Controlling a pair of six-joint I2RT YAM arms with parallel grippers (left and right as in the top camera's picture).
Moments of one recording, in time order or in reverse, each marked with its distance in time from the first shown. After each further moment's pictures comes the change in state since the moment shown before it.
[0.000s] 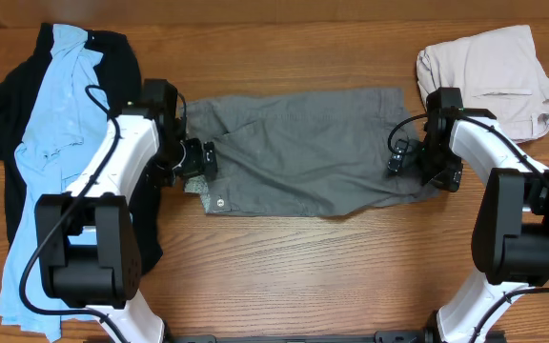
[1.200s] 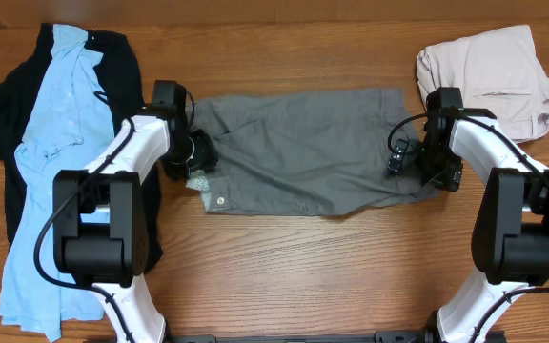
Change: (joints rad) left arm -0.021 0.135 -0.007 0.235 0.023 -0.230; right arm 0.000 0.001 0.001 0.000 0.000 0.000
